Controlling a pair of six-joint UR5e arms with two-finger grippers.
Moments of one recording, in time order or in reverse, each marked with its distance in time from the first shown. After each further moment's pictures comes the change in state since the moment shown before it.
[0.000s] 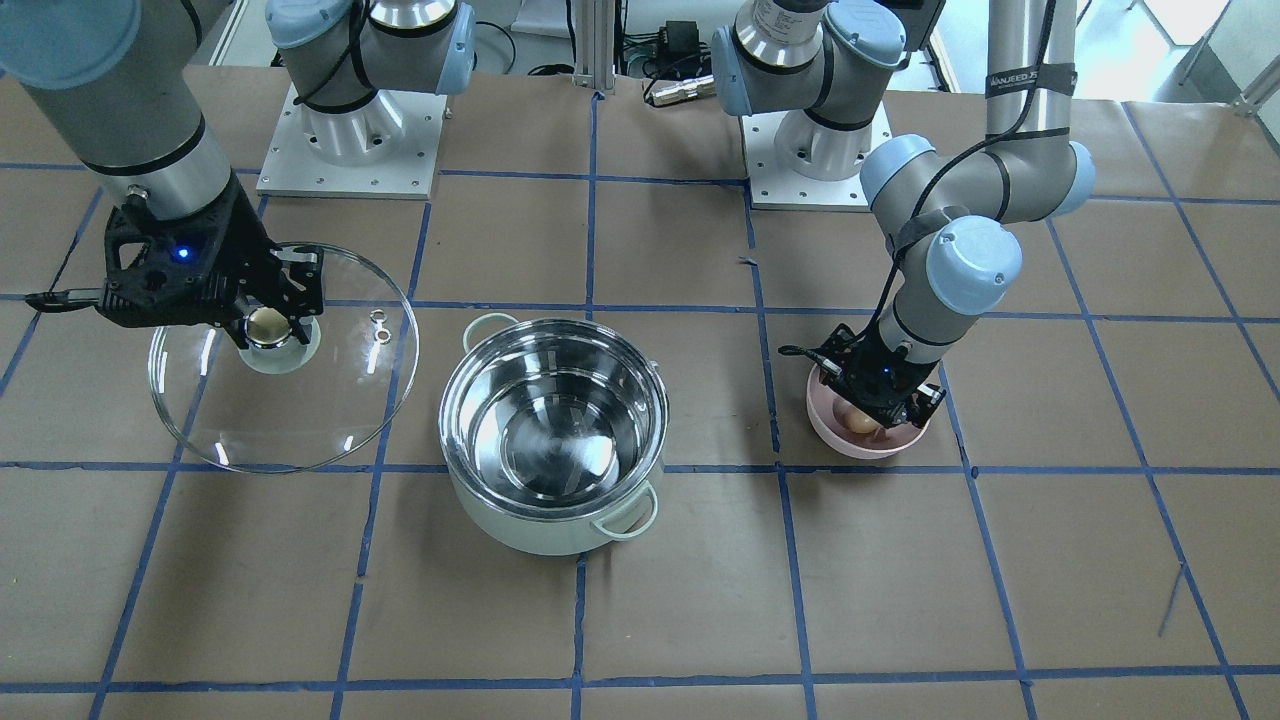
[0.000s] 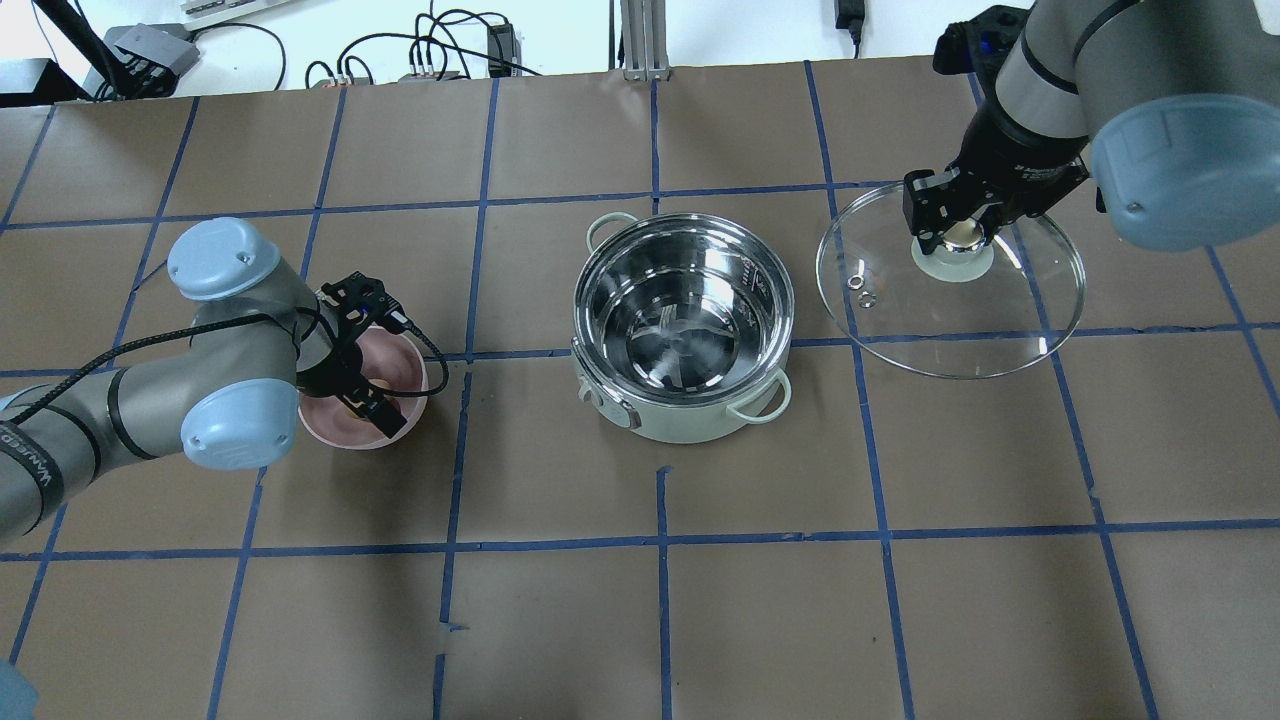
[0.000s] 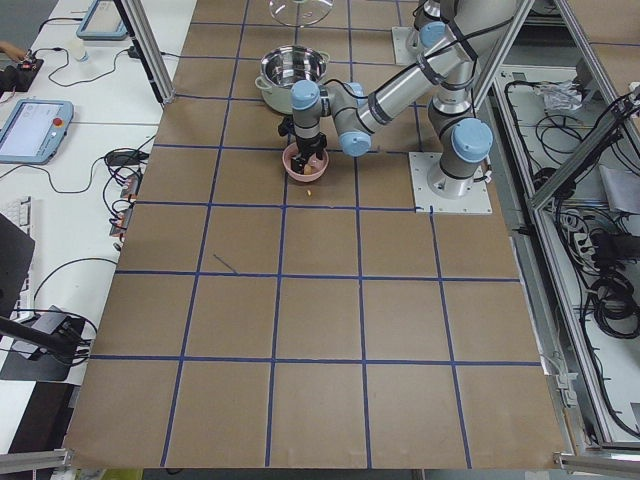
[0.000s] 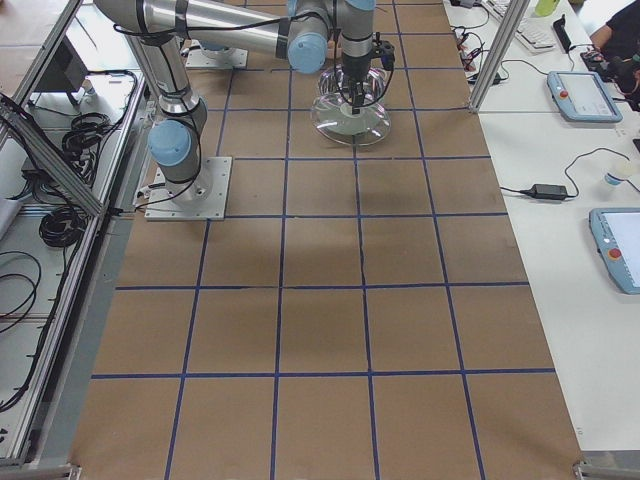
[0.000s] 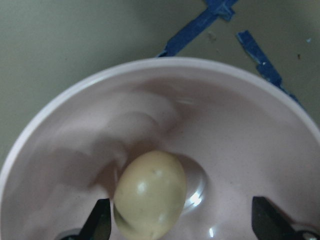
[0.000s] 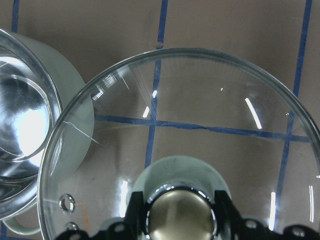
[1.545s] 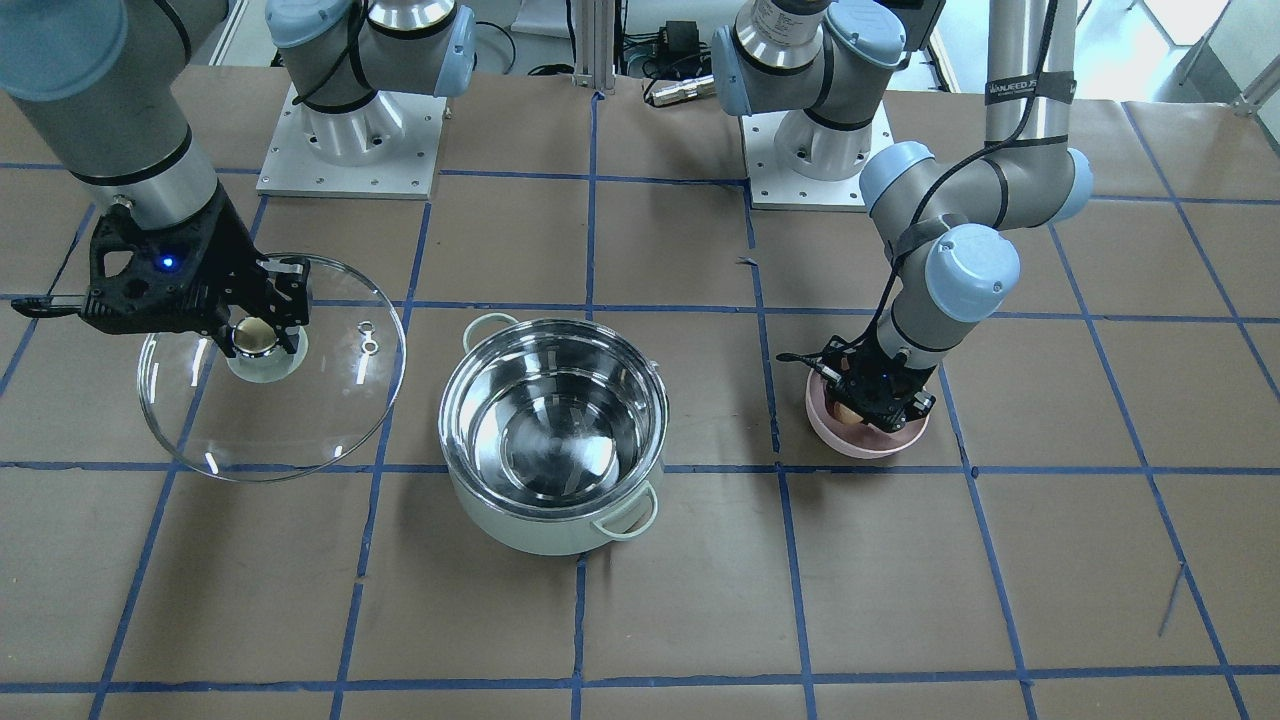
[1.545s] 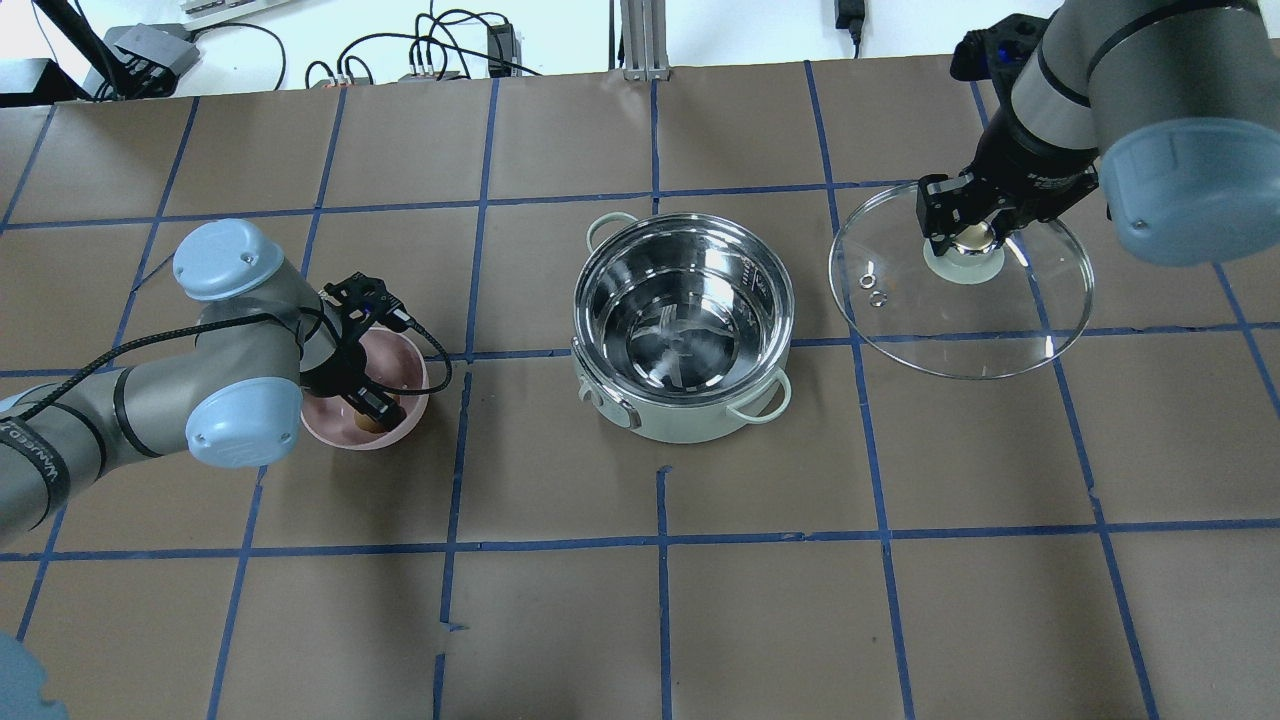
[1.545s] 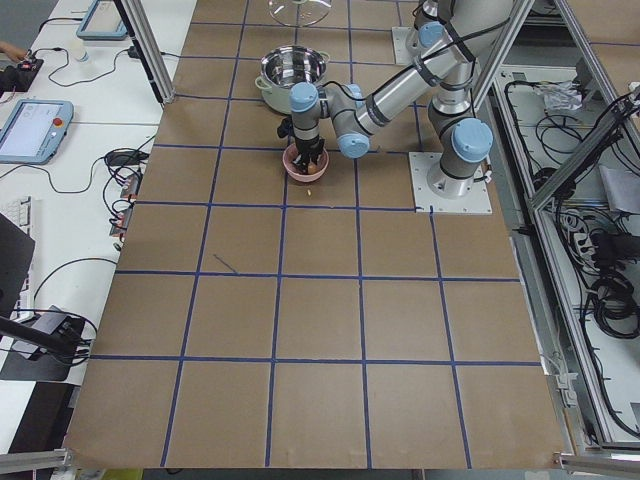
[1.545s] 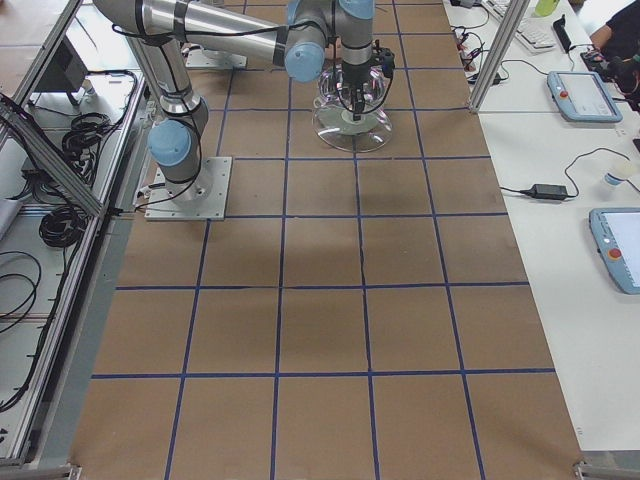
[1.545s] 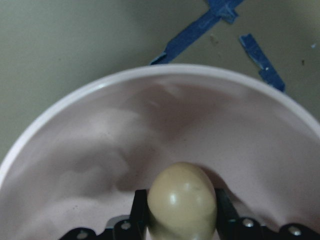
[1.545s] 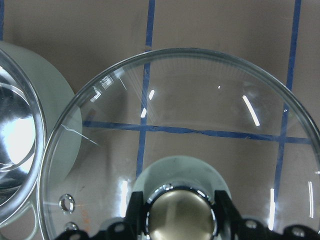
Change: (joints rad) left arm 0.000 -0.018 0.005 0.005 -0.009 -0.037; right arm -0.022 -0.004 0.031 -0.047 0.004 -0.001
